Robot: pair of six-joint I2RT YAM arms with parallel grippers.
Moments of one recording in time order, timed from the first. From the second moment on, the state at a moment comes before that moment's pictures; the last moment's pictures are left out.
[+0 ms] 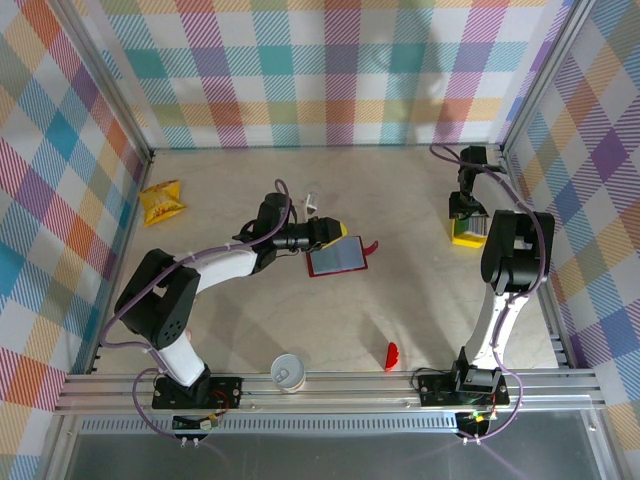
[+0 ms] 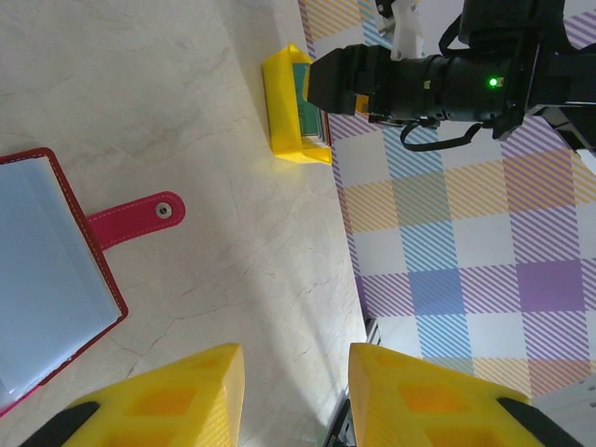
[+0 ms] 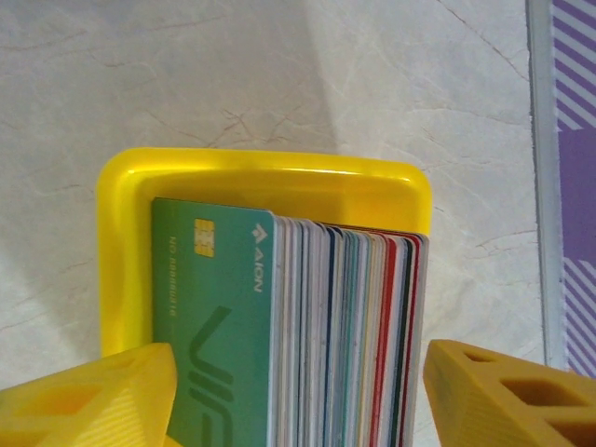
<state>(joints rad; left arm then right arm) -0.56 1.69 0.95 0.34 0.67 -0.95 -0.07 2.02 1.58 -0.80 0.33 -0.05</state>
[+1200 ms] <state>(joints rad) -0.56 1.69 0.95 0.34 0.67 -0.95 -0.10 2.02 1.60 -0.78 0.32 -0.06</state>
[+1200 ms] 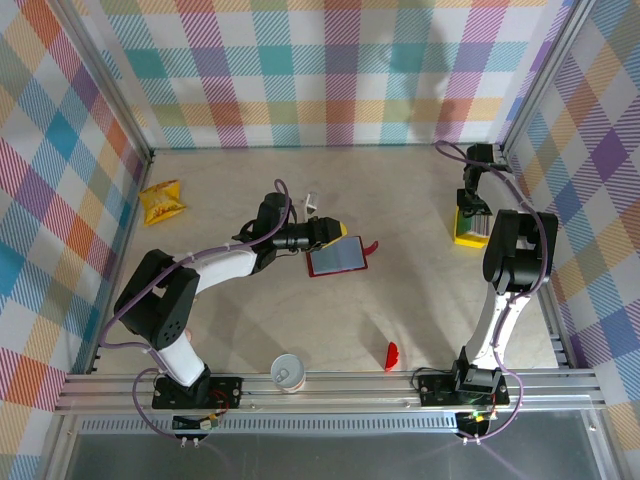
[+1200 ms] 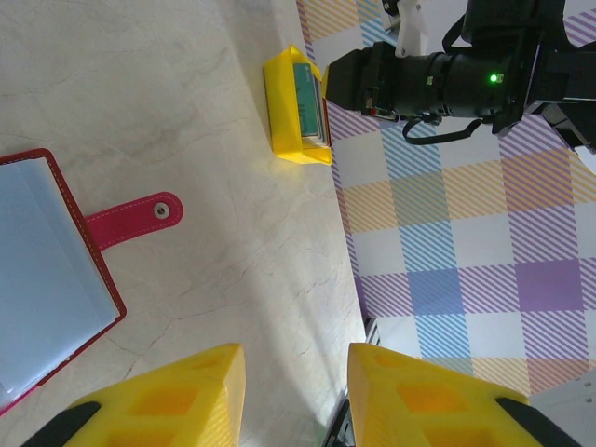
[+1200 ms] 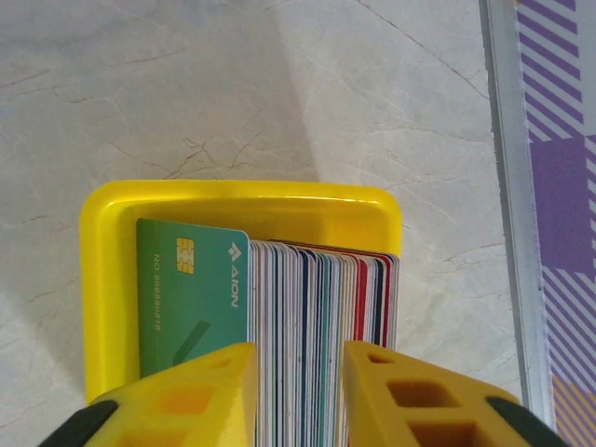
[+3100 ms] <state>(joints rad) -0.56 1.65 0.95 0.33 0.66 -0.95 -0.13 1.99 1.54 -0.75 0.25 -0.08</state>
